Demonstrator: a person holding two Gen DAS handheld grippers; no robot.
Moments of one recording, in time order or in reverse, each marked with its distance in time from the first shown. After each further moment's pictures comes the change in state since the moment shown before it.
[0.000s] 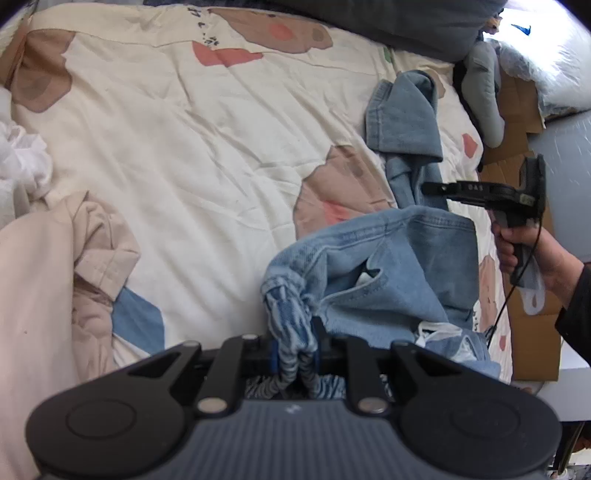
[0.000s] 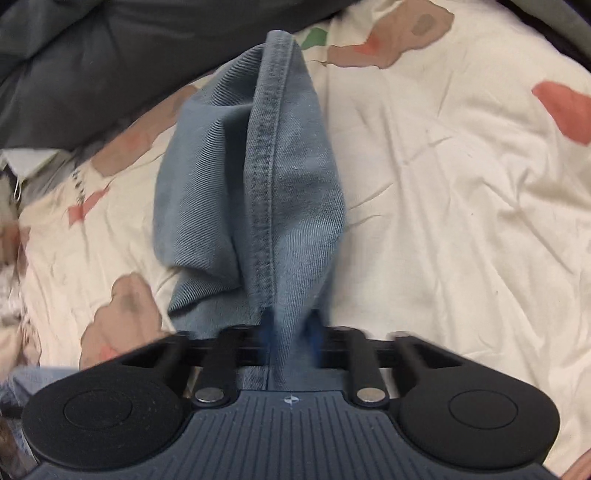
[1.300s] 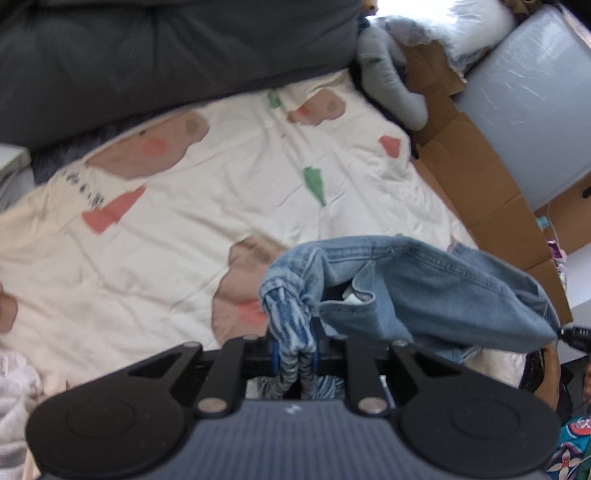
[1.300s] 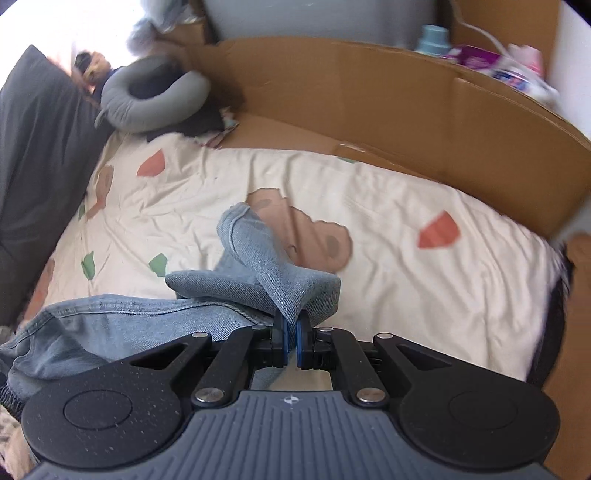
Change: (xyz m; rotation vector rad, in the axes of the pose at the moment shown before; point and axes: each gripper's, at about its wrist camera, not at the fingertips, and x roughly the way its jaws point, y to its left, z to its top) left arm -0.038 -0.118 0.061 0.373 -0.119 0.023; right arm -0.321 -0.080 -0.328 0.727 -0.397 -0.406
